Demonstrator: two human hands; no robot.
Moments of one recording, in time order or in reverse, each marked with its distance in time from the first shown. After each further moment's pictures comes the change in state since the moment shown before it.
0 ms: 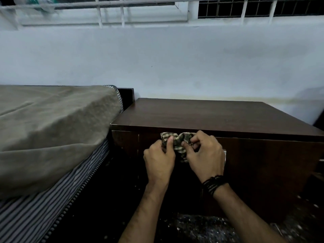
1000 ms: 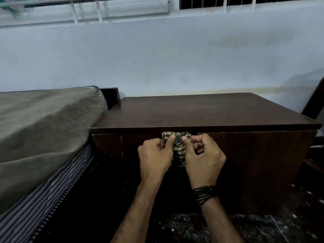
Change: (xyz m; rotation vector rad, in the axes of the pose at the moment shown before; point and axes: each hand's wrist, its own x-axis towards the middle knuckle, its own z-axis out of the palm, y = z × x) left_hand -0.004 0.040 0.005 -0.151 -0.272 -0.173; right_hand -0.016 0.012 -0.001 0.265 0.304 0.281
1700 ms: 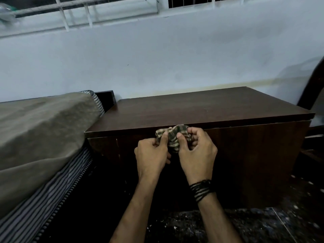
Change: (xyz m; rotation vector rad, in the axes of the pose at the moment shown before) left_hand -0.008 0.018 -0.002 -0.021 -0.019 -0.070; right_hand 0.007 -0.007 -0.001 0.038 -0.112 0.160
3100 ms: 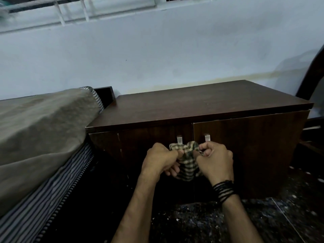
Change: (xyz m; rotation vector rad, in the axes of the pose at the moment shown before) left_hand -0.002 -0.010 0.003 0.308 -0.513 -0.267; right_hand -0.004 0.035 -0.040 -0.278 -0.262 0.263
